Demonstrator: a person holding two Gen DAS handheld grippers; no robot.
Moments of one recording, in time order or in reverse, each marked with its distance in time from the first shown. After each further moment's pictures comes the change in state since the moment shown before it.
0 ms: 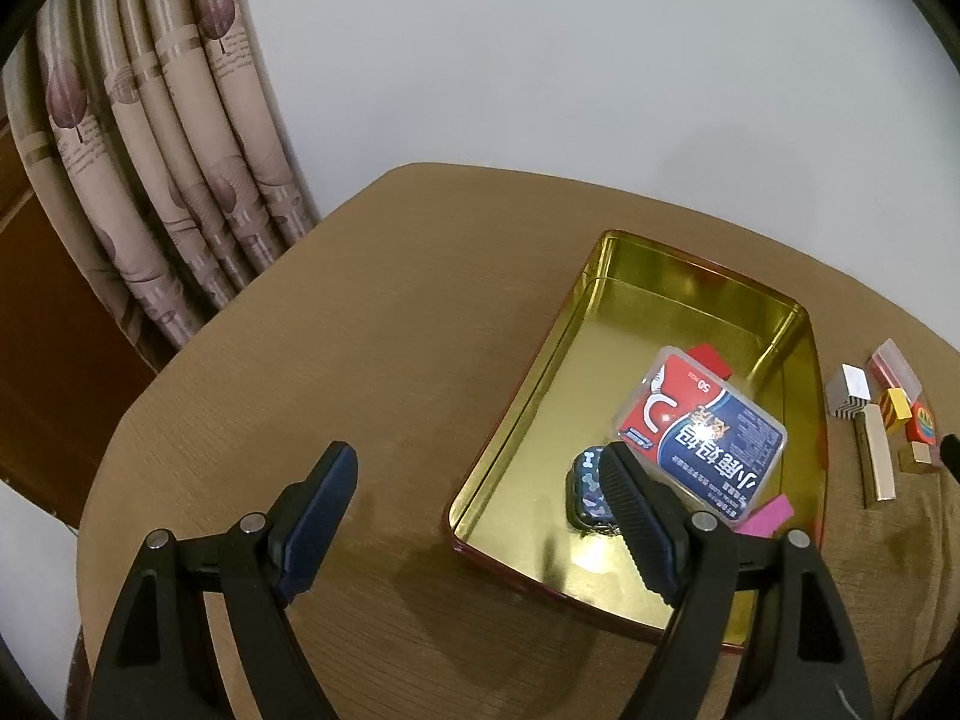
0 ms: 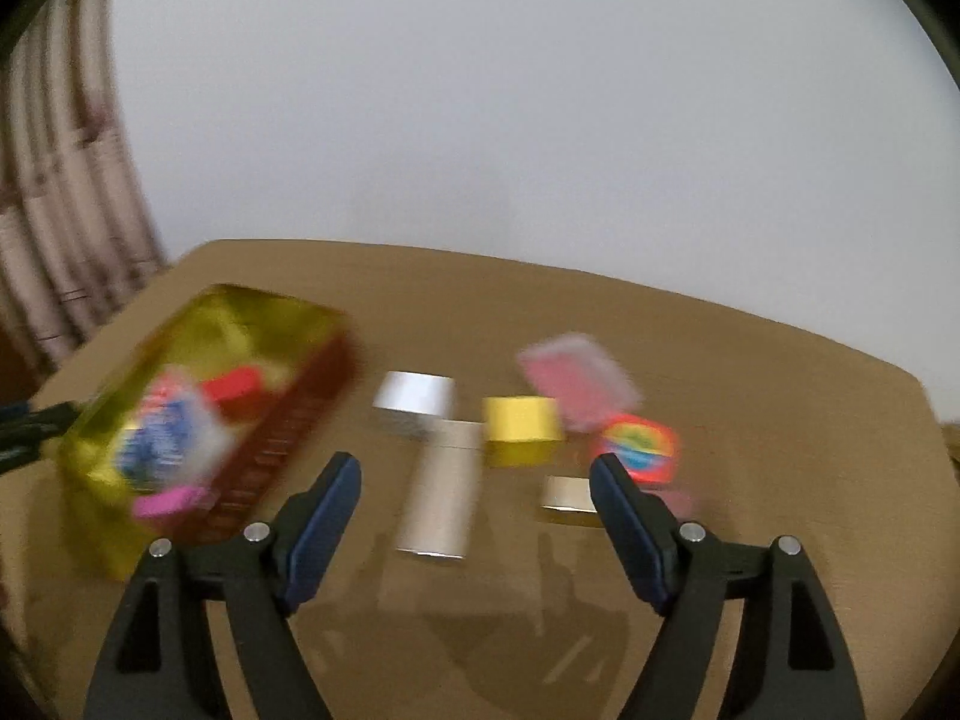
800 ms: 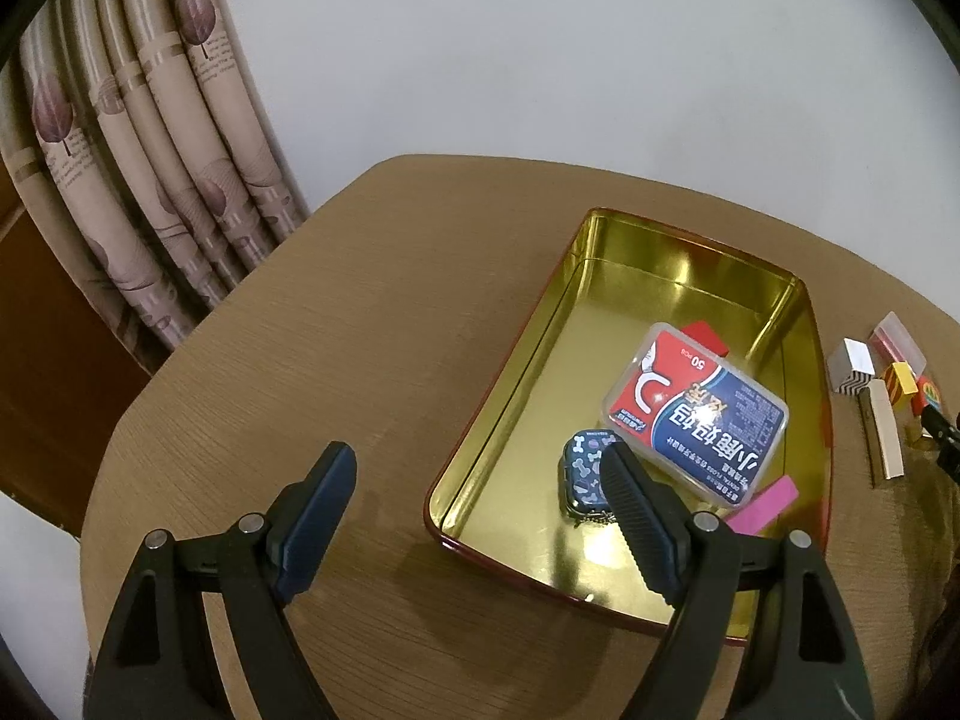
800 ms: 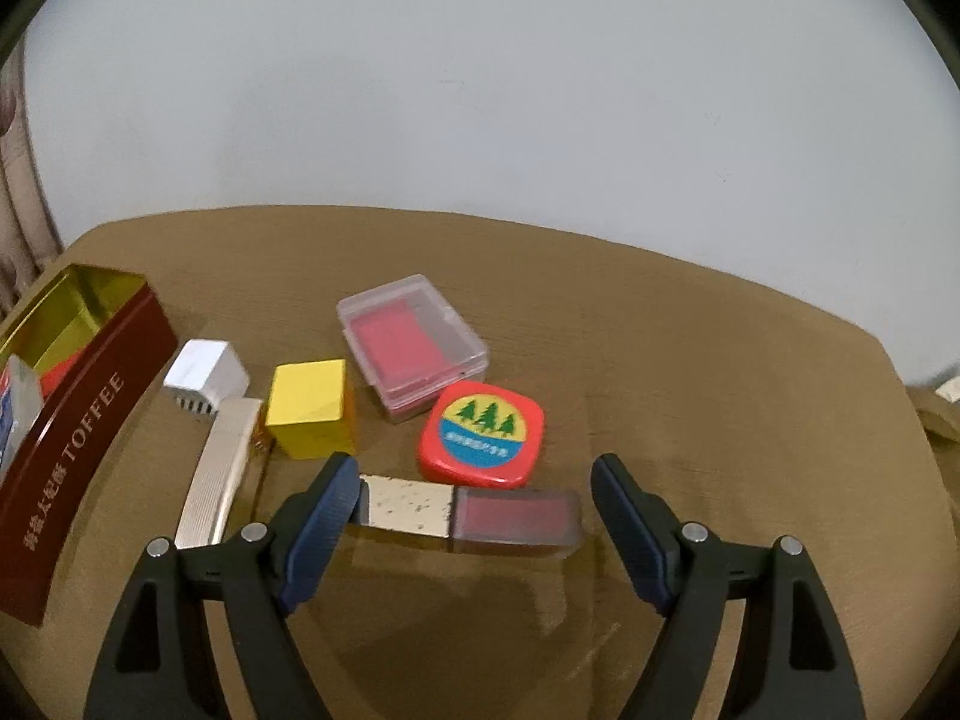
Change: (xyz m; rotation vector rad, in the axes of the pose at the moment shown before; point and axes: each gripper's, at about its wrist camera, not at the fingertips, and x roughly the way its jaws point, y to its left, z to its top) left arm 0.005 -0.003 -0.005 0.051 0.025 0.005; right arm 0.067 -0.044 -0.017 0.070 0.062 -0.114
